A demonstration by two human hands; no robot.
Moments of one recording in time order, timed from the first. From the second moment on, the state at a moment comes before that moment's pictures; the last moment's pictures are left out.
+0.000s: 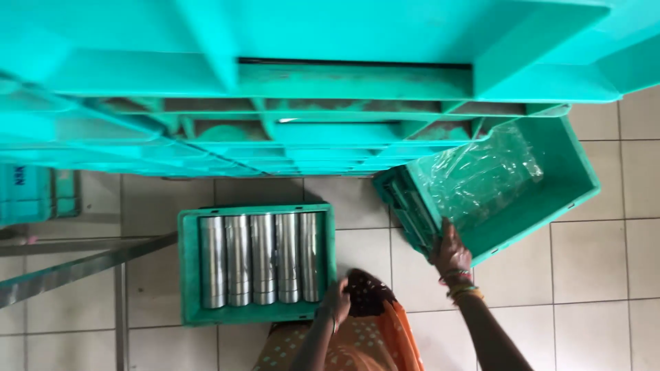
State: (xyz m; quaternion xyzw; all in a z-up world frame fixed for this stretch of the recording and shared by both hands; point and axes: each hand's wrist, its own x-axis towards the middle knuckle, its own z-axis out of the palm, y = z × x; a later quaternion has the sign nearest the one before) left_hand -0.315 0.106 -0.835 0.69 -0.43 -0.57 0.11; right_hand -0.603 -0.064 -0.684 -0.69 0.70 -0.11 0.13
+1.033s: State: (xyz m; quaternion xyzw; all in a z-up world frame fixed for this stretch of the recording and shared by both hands) left_hand -0.117 0.211 -0.774 0.80 -0.30 -0.49 0.18; right_hand -0.577 -0.076 -0.698 -0.57 0.79 0.05 0.23
